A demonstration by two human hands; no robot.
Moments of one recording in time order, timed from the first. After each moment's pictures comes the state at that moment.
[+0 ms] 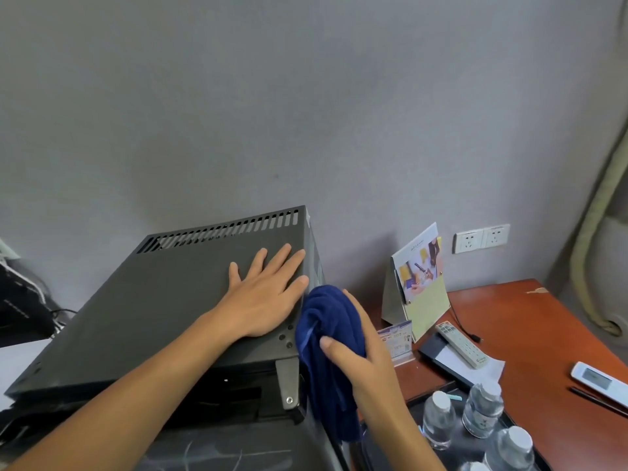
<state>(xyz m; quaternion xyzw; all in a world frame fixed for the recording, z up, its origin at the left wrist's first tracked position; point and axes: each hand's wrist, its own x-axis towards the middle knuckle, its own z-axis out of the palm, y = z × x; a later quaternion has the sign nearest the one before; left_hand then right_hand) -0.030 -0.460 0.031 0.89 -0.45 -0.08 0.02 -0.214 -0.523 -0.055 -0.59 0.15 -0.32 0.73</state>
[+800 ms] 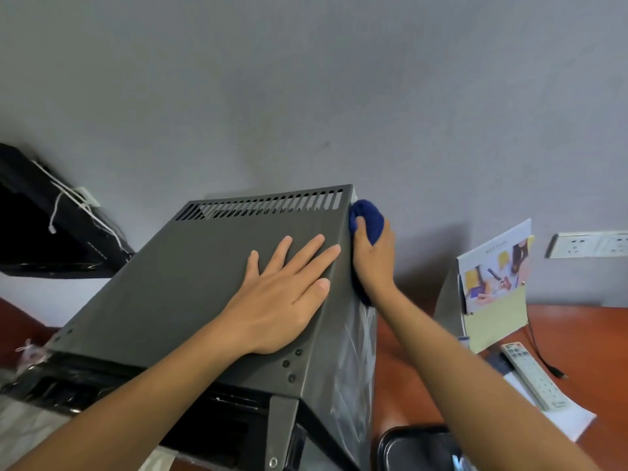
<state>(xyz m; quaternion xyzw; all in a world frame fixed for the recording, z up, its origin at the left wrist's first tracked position) -0.037 -0.468 0.034 0.90 -0.42 -0.09 0.04 0.012 -0.674 -0.100 -0.70 0.19 -0.40 0.56</state>
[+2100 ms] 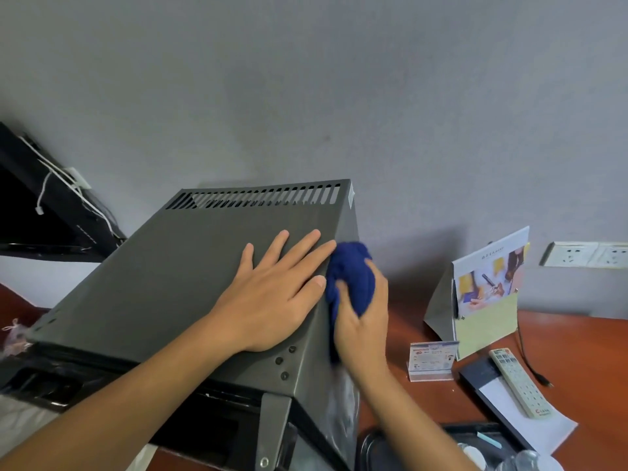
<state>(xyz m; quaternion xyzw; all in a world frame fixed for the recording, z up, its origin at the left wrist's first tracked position) -0.033 -0.477 0.030 0.91 -0.41 -0.07 0.04 -0.095 -0.594 -0.090 -0.64 0.13 -0.44 0.62</state>
